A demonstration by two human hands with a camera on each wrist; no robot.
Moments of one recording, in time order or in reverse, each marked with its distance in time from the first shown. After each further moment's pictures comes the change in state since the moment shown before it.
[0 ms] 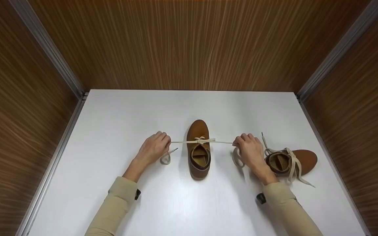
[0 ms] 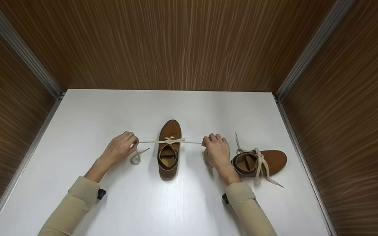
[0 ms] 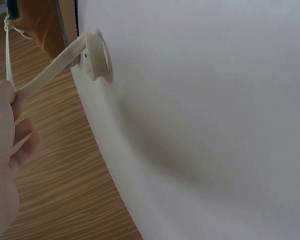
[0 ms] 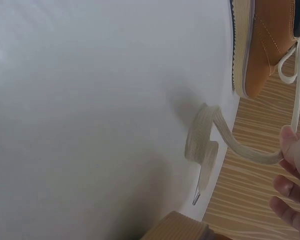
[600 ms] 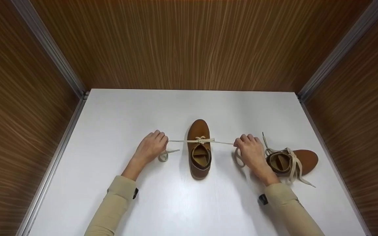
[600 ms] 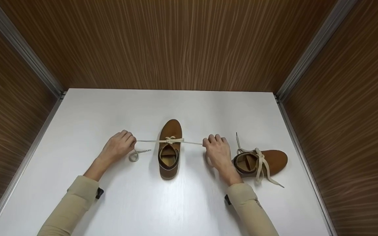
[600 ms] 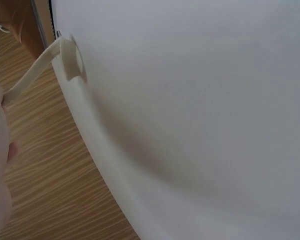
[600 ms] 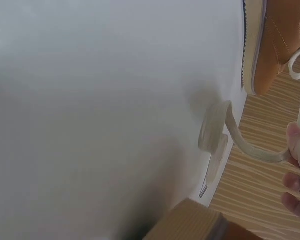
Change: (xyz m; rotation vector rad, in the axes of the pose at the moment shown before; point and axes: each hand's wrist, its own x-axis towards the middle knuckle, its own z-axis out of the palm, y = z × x) left_hand -0.009 -0.013 0.005 0.281 0.022 0.103; right_hand -0.002 0.003 0.001 -0.085 0.033 -0.142
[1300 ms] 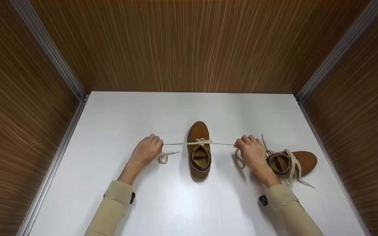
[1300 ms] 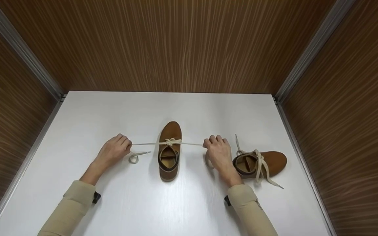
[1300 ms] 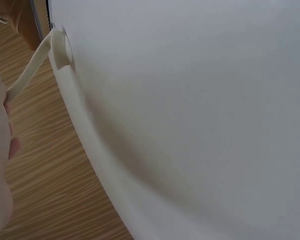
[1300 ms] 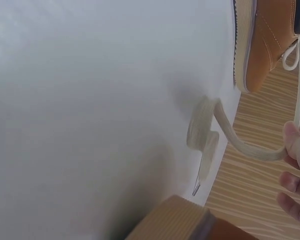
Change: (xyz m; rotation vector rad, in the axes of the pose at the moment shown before) left_hand -0.016 -0.007 0.002 -0.040 0.047 -0.024; right_hand -0.001 0.002 -0.004 0.034 0.022 0.056
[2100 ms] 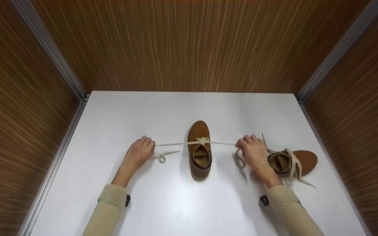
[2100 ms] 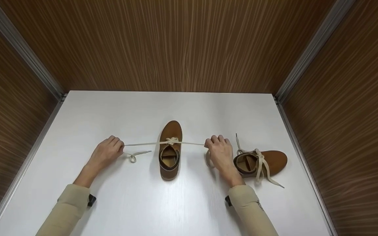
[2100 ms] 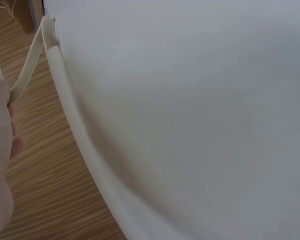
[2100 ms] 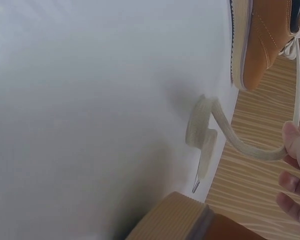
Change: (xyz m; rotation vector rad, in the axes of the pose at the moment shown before) left_hand -0.026 -0.010 -0.008 -0.004 -0.057 -0.083; right_hand -0.004 0.000 -0.004 0.039 0.005 0.034
